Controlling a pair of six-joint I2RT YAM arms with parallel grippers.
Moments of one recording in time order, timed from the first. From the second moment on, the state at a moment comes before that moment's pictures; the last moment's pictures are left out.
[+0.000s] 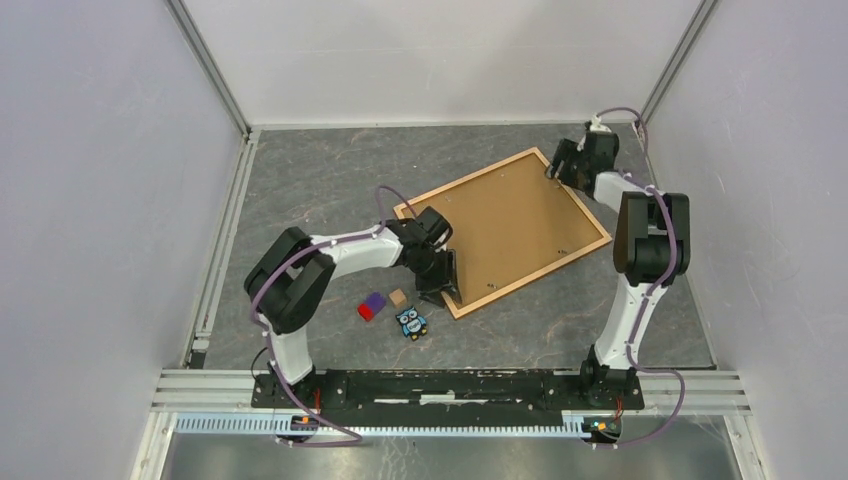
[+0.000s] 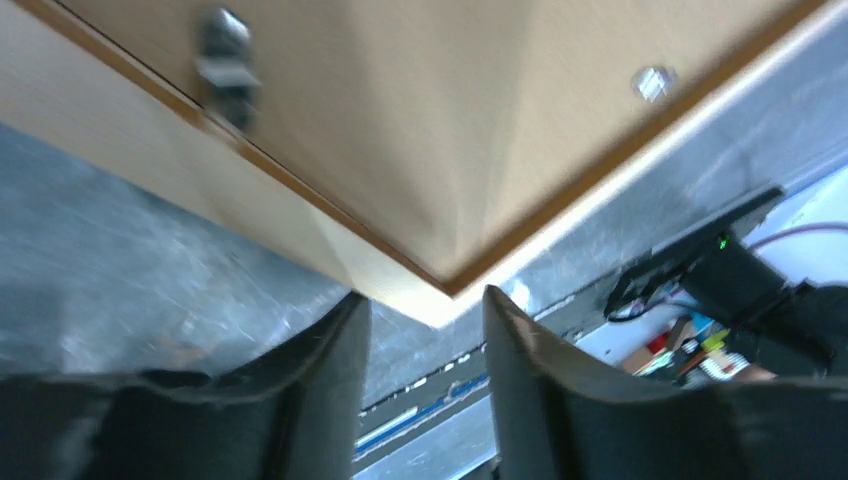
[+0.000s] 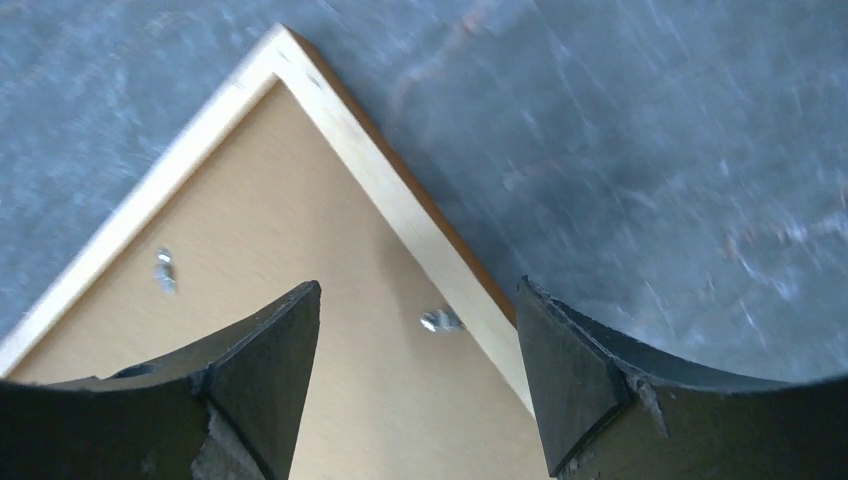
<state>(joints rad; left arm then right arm) -0.75 1.87 1.13 -0.49 0.40 -0.81 -0.07 2.02 1.25 0.12 -0.10 0.32</state>
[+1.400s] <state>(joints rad) -0.77 1.31 1.33 -0.74 0.26 -0.58 0.23 1.24 0.52 -0.29 0.19 1.00</state>
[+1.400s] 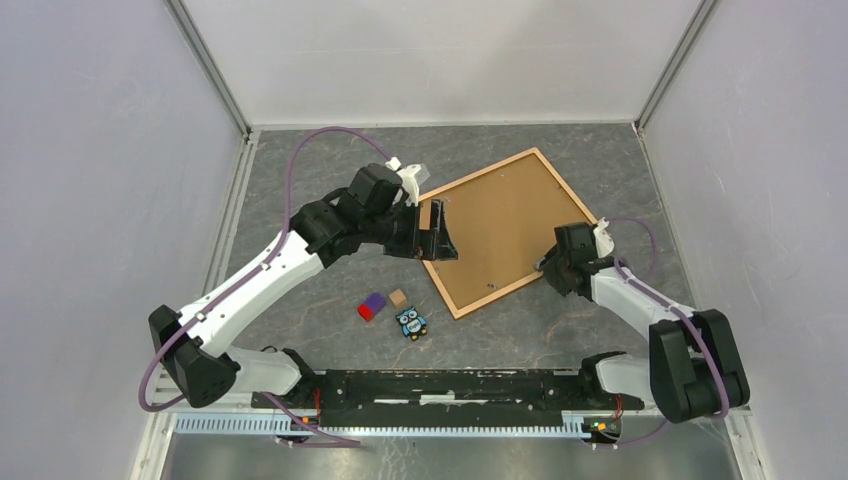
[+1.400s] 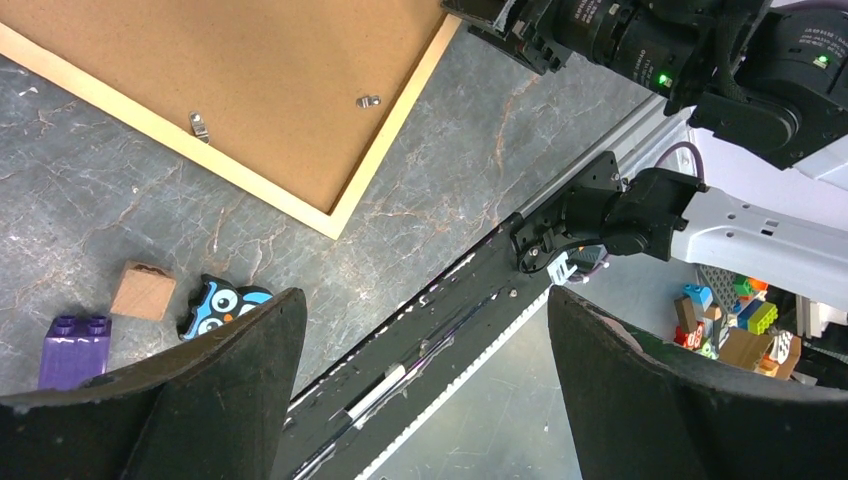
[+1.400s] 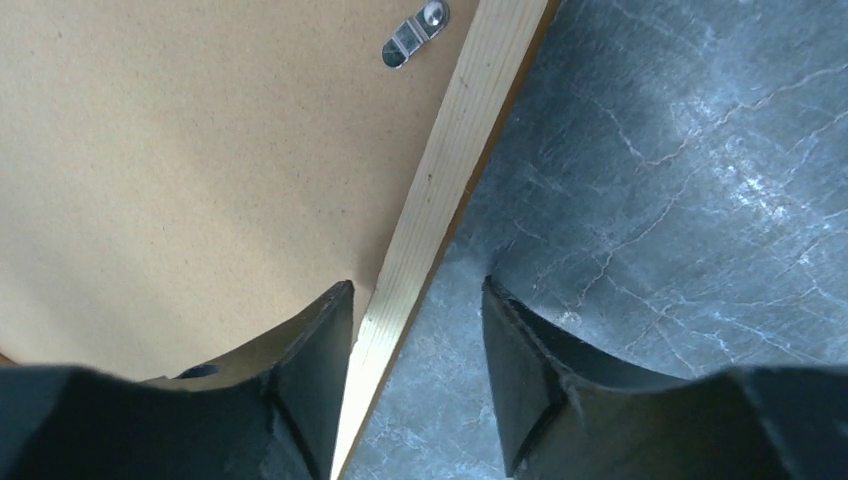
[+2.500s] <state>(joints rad) -0.52 1.78 1.52 -0.88 0.23 -0.50 0.02 1.37 0.61 -0.16 0.31 0.18</state>
